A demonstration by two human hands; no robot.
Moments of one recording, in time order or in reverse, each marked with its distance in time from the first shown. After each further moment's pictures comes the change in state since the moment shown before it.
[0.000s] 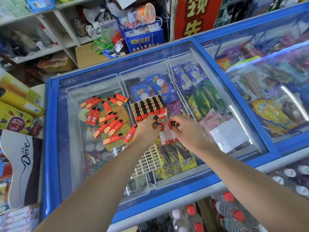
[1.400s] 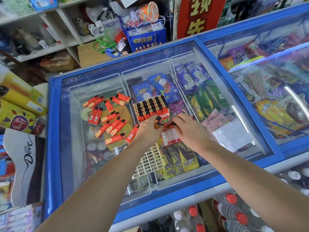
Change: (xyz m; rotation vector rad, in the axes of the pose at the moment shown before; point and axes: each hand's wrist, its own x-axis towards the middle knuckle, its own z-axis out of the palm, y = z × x) left_hand 0.006 -0.004 -0.002 -0.013 -0.049 -0.021; right_hand 0.008 0.004 -0.003 -0.305 -0.136 -0.177
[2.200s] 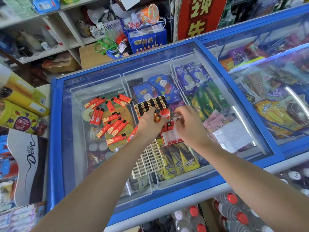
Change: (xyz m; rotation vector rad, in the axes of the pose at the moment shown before) left_hand -0.006 0.023 -0.015 -0.082 0.057 0.037; right_hand 0.008 -0.013 -0.004 0.345 0.302 0.205
